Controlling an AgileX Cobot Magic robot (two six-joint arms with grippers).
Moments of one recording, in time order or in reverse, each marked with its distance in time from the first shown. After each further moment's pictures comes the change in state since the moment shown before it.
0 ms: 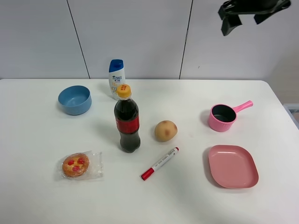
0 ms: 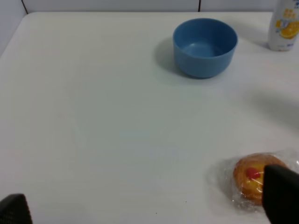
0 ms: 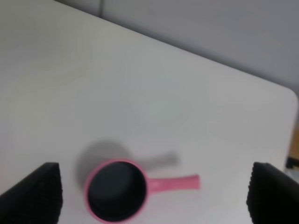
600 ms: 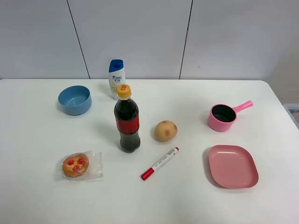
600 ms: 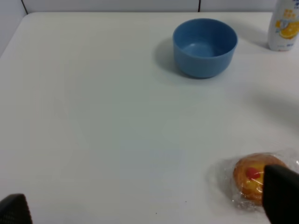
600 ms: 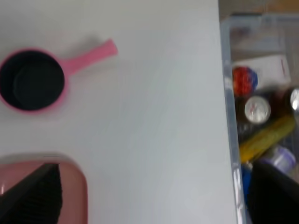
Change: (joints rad) left arm 0.000 0.000 0.000 0.000 0.000 0.000; right arm -0.387 -0.437 0.506 0.094 0.002 -0.003
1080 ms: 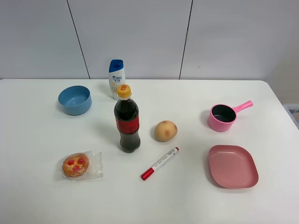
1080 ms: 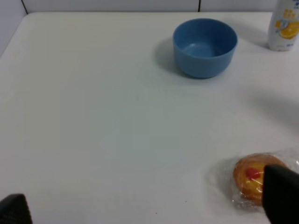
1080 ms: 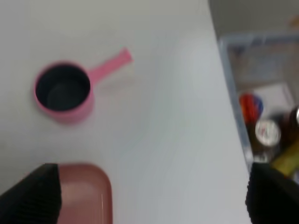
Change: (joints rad) left arm 0.000 0.000 0.000 0.000 0.000 0.000; right arm -0.038 -0.592 0.414 0.088 -0.192 0.008
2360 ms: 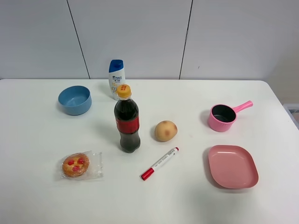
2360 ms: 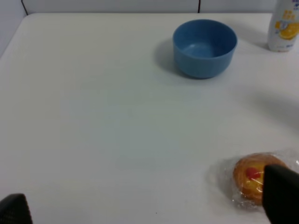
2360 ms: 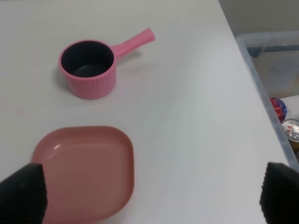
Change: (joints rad) left arm 0.000 0.000 0.000 0.000 0.000 0.000; right arm 0.000 -0.668 0.460 0.063 0.033 -0.024
